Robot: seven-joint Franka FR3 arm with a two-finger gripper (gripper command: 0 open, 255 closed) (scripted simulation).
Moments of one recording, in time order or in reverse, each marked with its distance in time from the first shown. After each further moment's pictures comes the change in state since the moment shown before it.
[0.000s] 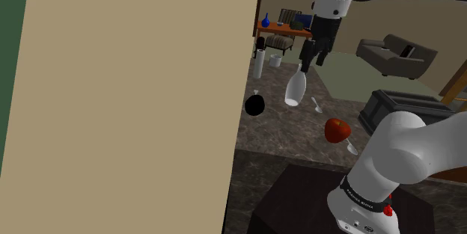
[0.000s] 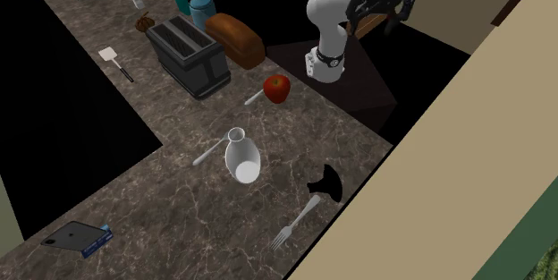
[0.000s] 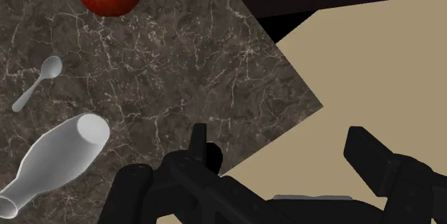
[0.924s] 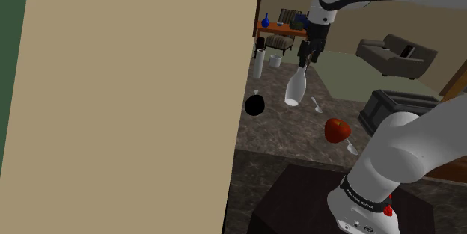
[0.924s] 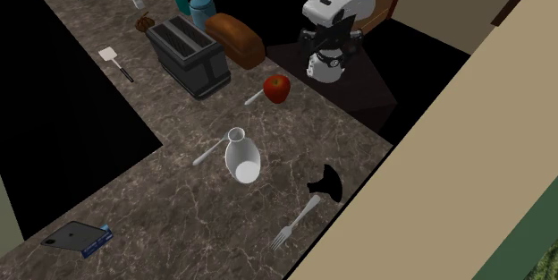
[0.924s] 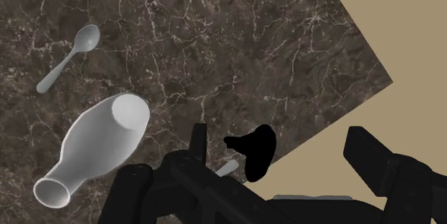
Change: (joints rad) arm -0.048 0.280 -0.259 0.118 -0.092 0.175 -0.250
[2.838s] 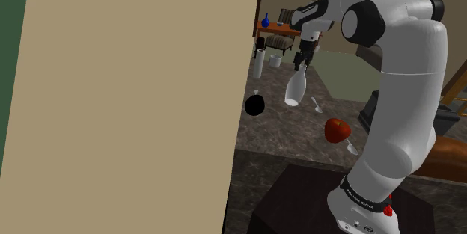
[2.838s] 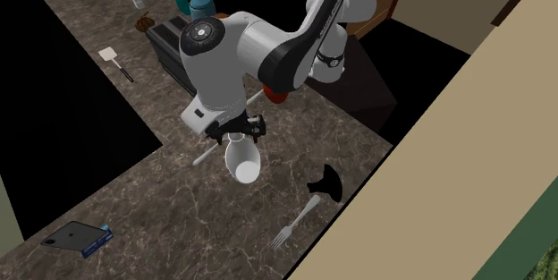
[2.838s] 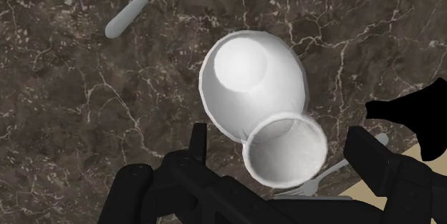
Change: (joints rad) arm -0.172 0.894 -0.297 0.600 0.401 0.166 -0.590
